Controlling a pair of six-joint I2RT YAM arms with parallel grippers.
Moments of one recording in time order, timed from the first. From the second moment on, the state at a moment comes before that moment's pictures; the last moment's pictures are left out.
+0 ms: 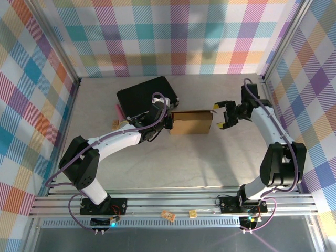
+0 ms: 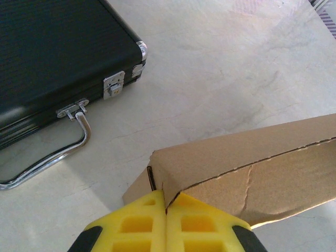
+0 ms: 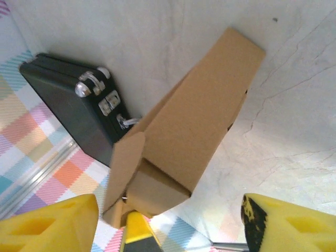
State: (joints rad) left arm -0.73 1.64 1.12 -0.14 -0.19 -0.49; right arm 0.01 1.54 1.26 -0.80 -0.59 1.28
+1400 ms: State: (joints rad) left arm -0.73 1.65 1.16 -0.21 -0.20 -0.46; right arm 0.11 1.52 1.23 -0.71 -0.38 -0.66
